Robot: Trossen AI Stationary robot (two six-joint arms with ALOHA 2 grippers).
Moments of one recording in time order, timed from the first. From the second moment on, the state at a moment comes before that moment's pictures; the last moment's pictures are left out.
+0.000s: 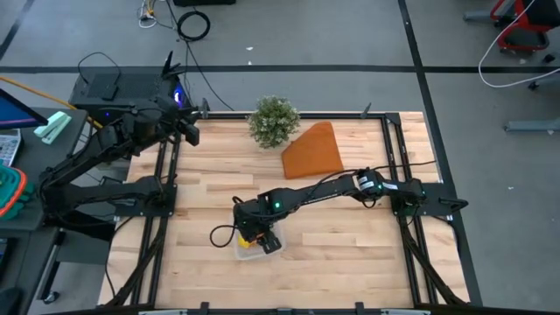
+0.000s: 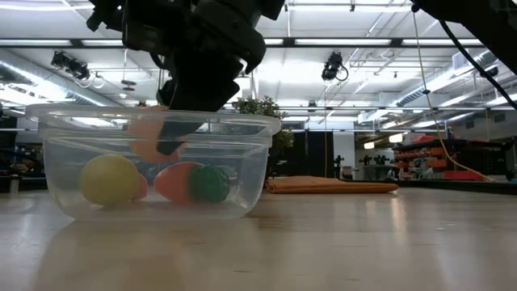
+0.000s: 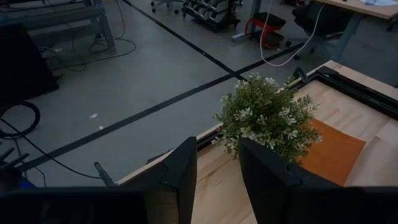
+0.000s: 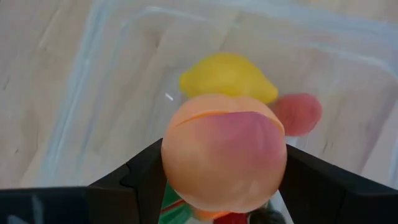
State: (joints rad) left arm 0.48 0.75 1.04 -0.69 -0.41 -0.22; right arm 0.18 2.42 2.19 -0.89 -0.19 -0.28
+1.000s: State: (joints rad) left arm 0.48 0.75 1.04 -0.69 -0.41 -0.22; right arm 0.18 2.42 2.11 -0.86 -0.21 -0.37
